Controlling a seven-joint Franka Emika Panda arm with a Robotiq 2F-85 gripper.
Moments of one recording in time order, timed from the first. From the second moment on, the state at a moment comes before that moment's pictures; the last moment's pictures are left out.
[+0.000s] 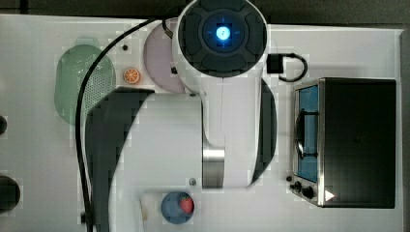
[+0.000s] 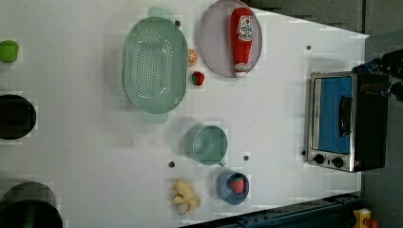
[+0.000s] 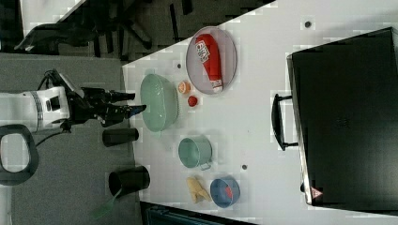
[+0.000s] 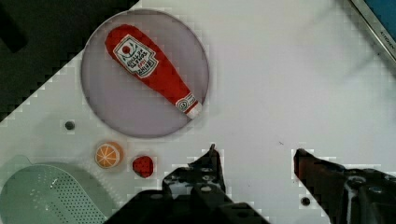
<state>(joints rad) 0.02 0.00 0.00 -1.77 0.01 0.23 -0.05</state>
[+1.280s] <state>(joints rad) 0.00 -0.31 -0.08 -1.99 -0.02 0.06 0.03</state>
